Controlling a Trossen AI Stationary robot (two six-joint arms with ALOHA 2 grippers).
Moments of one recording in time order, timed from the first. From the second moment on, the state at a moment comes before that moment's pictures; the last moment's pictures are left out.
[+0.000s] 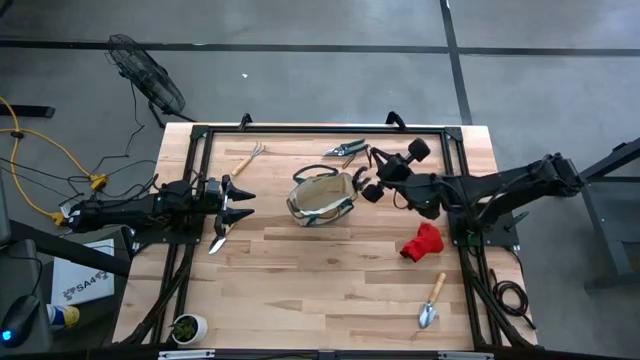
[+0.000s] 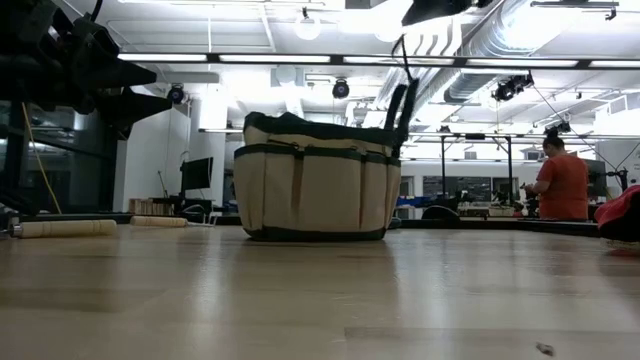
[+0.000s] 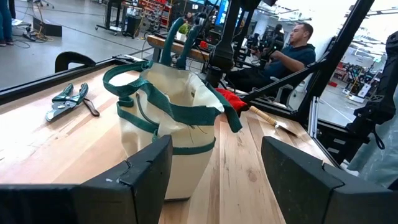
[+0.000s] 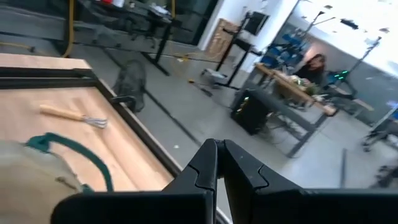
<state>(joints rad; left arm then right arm) 0.08 0.04 0.01 0.01 0.01 -0.29 0.16 1.20 0.96 -0.03 1.06 -0.16</state>
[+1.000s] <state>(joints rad) 0.08 0.04 0.01 0.01 0.01 -0.29 0.10 1.21 0.96 -0.11 0.87 -0.01</state>
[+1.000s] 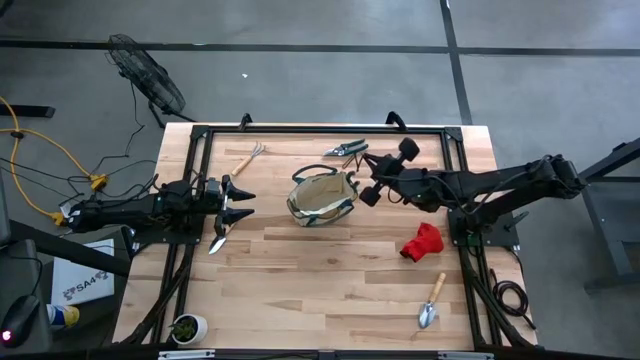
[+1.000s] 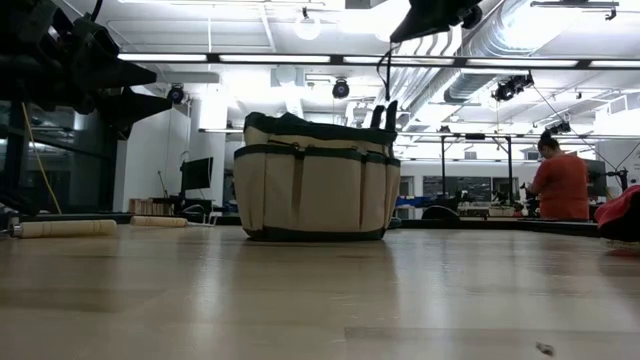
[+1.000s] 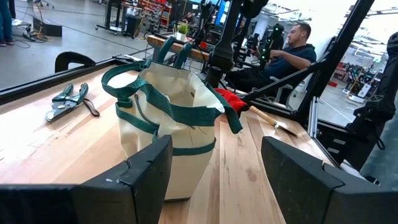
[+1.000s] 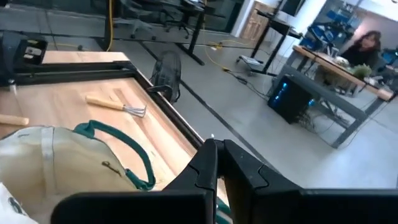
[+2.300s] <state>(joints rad) 0.08 0.04 0.01 0.01 0.01 -0.29 0.10 1.31 0.96 -0.12 0.80 0.02</state>
